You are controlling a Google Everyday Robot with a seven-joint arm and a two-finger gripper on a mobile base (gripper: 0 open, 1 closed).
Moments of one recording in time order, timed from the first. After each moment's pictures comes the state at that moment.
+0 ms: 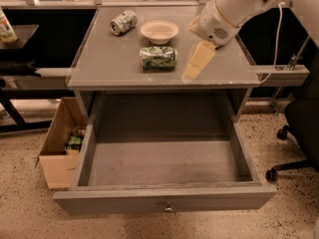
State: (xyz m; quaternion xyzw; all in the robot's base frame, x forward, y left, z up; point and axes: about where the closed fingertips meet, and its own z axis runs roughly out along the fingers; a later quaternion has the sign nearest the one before) arm 0.636 -0.076 0.922 -0.65 0.69 0.10 0.29
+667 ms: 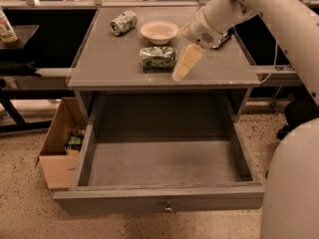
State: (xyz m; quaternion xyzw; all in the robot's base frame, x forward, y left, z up) arm 0.692 -0.057 0.886 -0.65 0.69 0.13 0.30
